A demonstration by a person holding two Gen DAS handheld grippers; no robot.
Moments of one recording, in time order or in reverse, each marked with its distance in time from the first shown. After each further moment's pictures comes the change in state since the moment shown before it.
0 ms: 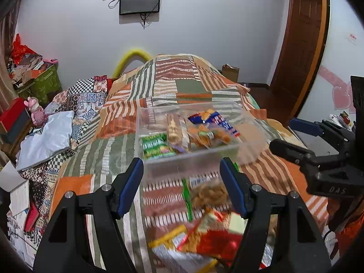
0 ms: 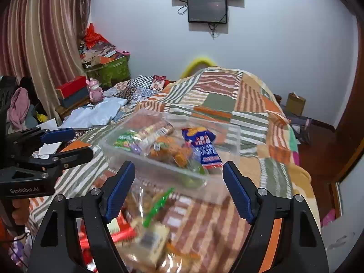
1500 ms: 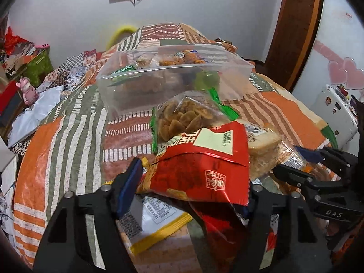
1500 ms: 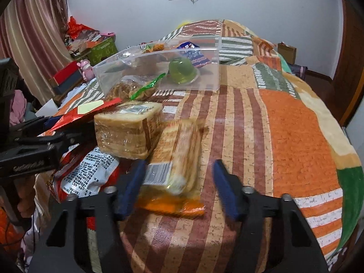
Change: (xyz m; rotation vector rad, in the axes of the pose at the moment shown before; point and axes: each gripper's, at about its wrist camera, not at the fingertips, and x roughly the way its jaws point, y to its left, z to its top) left arm 0.026 -0.046 -0.099 0.027 0.122 -0.027; right arm -0.006 -0.007 -0.131 0.179 0.168 0.028
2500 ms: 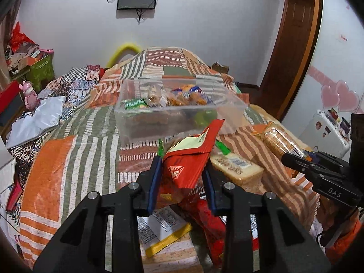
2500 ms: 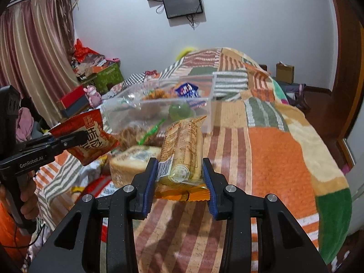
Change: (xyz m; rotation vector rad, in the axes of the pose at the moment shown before) left arm -0.049 0.023 0.024 -0.063 -0.142 -0.044; right arm -0.041 -0.011 0.032 0.010 -0.175 0.024
